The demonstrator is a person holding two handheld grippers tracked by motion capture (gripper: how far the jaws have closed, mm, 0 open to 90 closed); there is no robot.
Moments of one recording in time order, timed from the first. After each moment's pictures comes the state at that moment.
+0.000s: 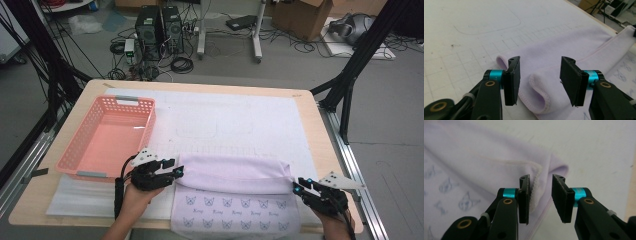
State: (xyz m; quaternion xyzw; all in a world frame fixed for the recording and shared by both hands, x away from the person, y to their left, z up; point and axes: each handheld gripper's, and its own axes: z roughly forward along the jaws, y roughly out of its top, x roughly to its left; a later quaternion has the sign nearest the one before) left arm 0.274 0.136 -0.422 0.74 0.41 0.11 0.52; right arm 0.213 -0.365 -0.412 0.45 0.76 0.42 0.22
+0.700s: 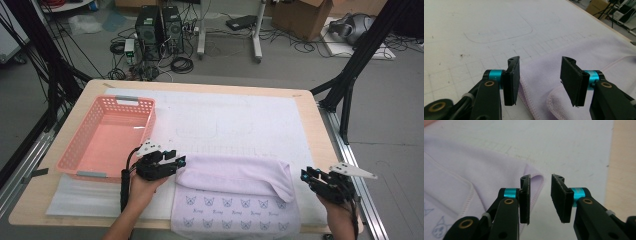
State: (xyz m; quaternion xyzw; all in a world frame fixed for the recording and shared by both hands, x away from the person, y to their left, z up) left arm 0.297 0.127 -0.430 0.73 0.43 0.12 0.52; right arm 0.242 -0.378 -0.415 0.50 0.73 0.41 0.21
